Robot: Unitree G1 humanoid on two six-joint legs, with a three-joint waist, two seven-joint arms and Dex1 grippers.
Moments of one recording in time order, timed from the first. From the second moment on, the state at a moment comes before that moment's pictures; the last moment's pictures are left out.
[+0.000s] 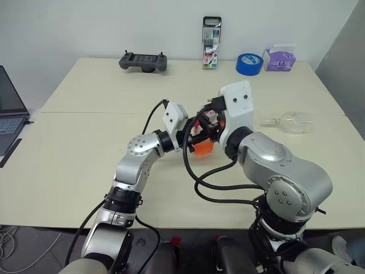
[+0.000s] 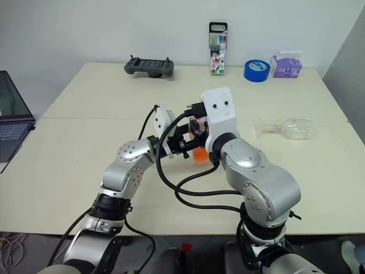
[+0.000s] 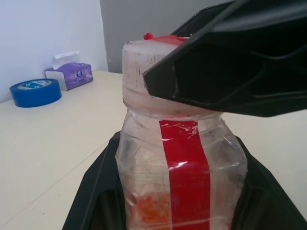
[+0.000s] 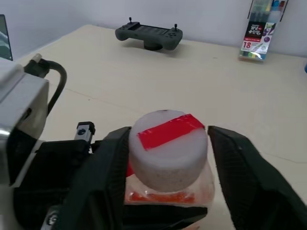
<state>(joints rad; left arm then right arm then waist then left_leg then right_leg) -0.61 0.27 -0.11 0.09 -0.34 0.23 -0.84 -0.74 0.08 0.08 -0.78 0.23 1.52 -0.10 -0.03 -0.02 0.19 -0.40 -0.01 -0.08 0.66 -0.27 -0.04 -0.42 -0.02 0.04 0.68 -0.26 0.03</state>
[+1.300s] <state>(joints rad) -0.61 0.29 -0.08 0.04 -0.34 0.25 -0.80 -0.78 -0.62 0.03 -0.29 0.51 0.82 0.83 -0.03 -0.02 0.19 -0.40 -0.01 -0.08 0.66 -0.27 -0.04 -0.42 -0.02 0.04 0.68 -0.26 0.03</state>
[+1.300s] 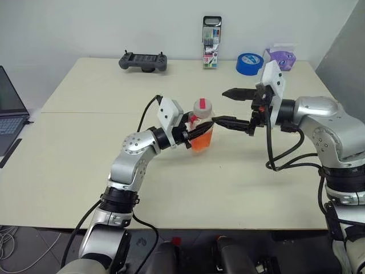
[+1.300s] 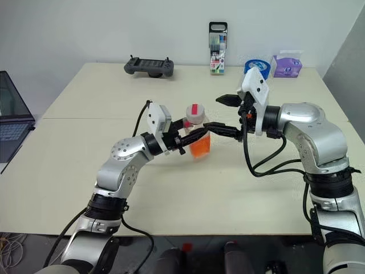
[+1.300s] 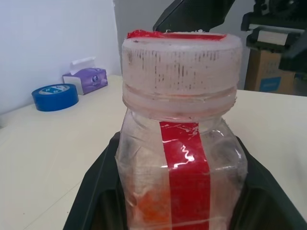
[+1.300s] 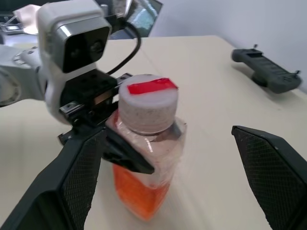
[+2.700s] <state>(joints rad) -0.60 0.24 -0.10 0.05 -0.34 0.26 -0.84 -0.76 -0.12 0.15 -0.49 0.26 1.09 0.02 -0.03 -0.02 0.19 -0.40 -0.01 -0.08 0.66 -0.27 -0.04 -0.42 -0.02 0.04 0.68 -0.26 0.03</state>
